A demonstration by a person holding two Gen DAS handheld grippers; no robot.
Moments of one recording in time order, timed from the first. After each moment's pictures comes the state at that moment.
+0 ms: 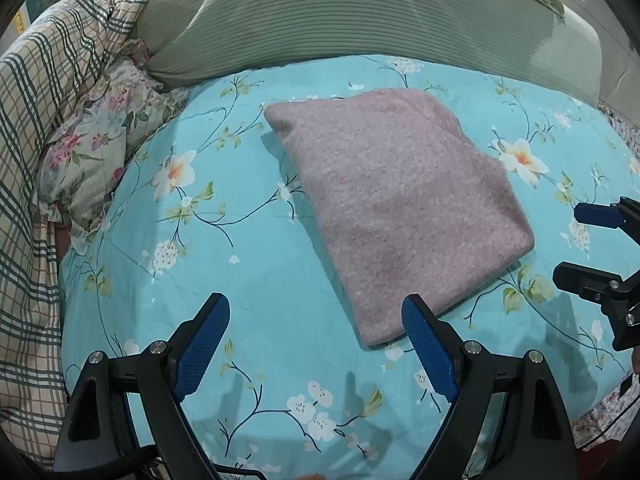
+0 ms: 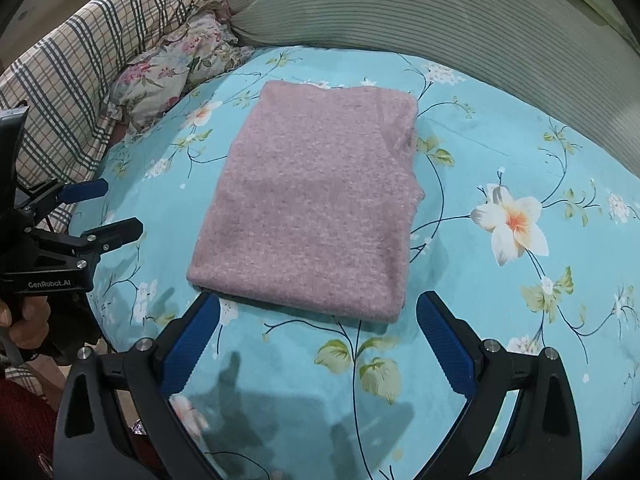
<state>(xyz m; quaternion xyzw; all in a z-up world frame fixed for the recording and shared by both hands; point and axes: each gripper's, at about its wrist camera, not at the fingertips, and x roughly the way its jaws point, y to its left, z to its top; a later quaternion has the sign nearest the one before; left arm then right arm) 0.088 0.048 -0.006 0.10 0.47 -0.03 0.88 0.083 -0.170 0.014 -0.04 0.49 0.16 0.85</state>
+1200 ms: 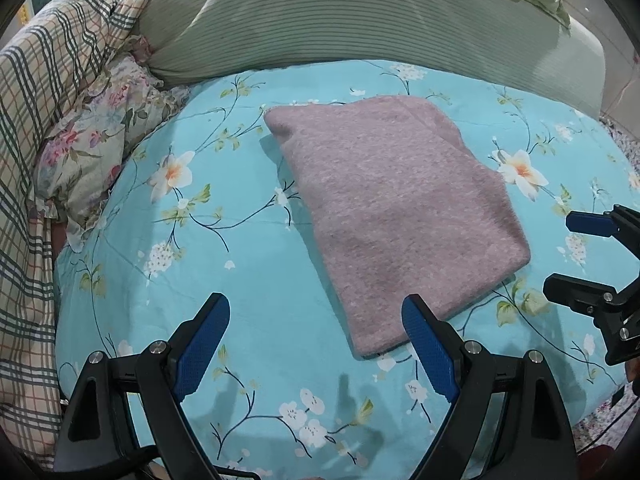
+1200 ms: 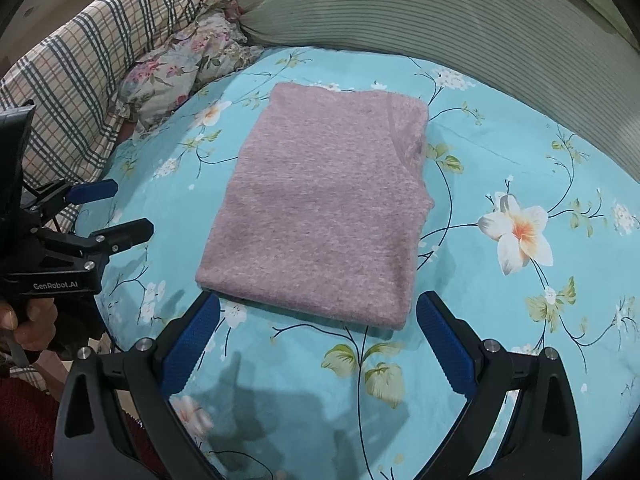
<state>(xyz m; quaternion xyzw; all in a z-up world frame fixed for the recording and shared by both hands) 0.094 0.050 -0.003 0.08 0.47 -0.03 0.88 0.078 -0.161 0.021 -0.04 0.49 0.17 0.85</state>
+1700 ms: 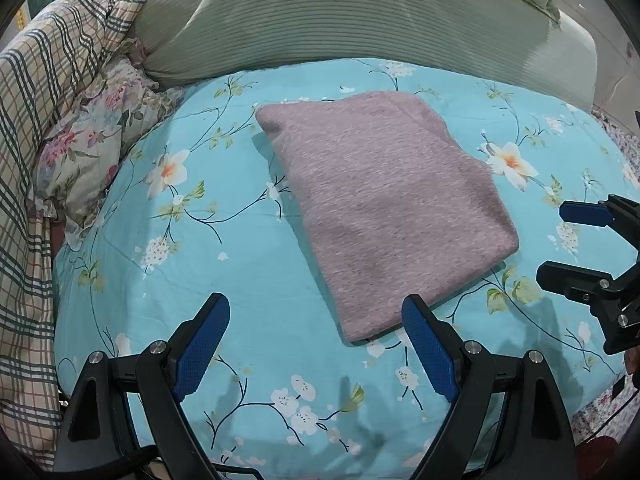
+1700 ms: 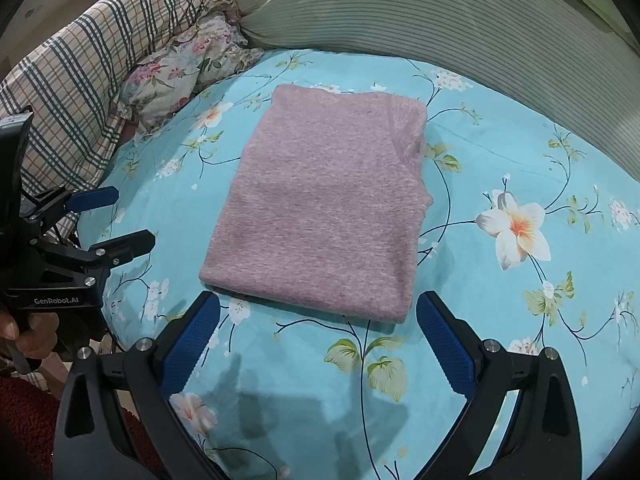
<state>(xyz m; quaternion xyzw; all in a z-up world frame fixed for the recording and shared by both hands) 0.080 0.044 0.000 0.09 0.47 -0.05 0.88 0.074 -0.164 0.023 -0.04 0.49 0.17 0.86</state>
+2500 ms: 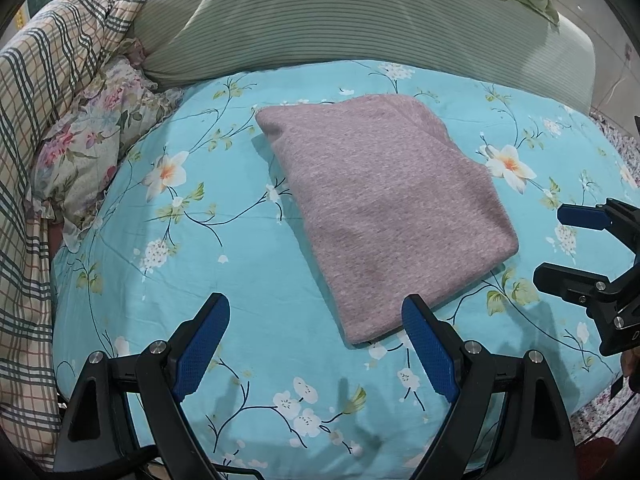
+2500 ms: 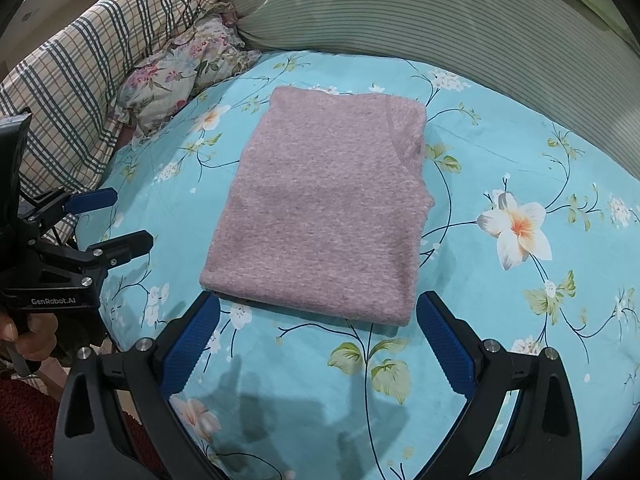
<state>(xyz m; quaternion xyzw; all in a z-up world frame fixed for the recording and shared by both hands) 0.083 0.047 0.000 0.08 0.47 -0.05 0.88 0.079 -0.166 0.023 -0.04 0.49 0.17 0.86</state>
